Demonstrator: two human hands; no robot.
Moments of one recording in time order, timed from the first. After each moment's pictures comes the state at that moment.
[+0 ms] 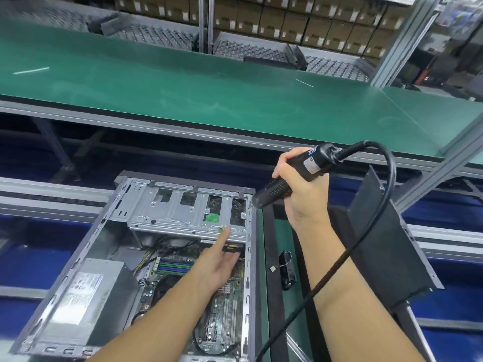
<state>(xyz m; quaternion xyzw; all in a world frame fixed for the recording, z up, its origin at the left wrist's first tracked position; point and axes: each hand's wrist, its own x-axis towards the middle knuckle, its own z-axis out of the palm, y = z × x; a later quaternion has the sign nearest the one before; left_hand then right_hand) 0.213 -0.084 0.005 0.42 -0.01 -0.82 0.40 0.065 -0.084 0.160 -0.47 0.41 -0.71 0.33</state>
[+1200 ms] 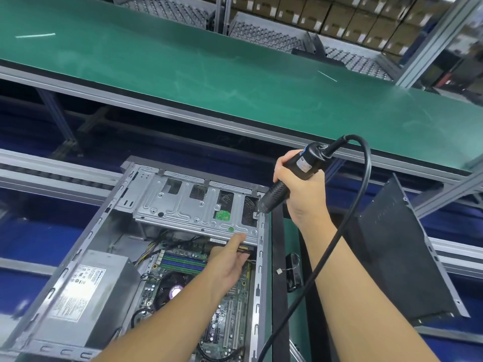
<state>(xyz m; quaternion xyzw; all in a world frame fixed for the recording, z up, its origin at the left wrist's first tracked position) 0.200 -0.095 -0.030 0.48 -0.03 -0.78 0.39 0.077 -0.127 0.133 -0.48 0.50 -0.62 0.37</state>
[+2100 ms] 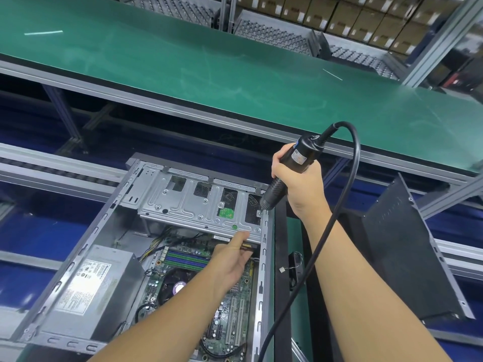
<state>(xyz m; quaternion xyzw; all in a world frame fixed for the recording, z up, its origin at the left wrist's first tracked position) 0.200 -0.097 -0.034 0.47 -0.04 -0.79 0.39 0.077 -0.140 0.131 -0.52 0.53 -0.57 0.35</state>
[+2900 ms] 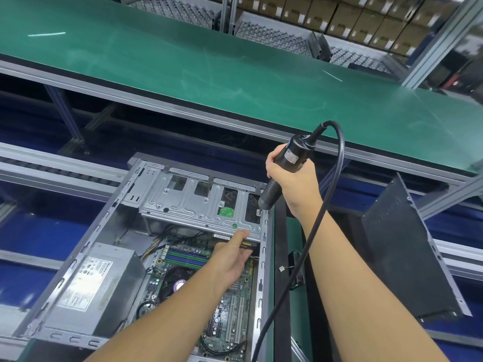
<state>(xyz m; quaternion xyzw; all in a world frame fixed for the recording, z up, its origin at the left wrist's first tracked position) 0.201 -0.096 -0.027 0.47 -0.05 -0.79 0.38 0.086 -0.138 0.134 -0.52 0.55 -0.55 0.36</state>
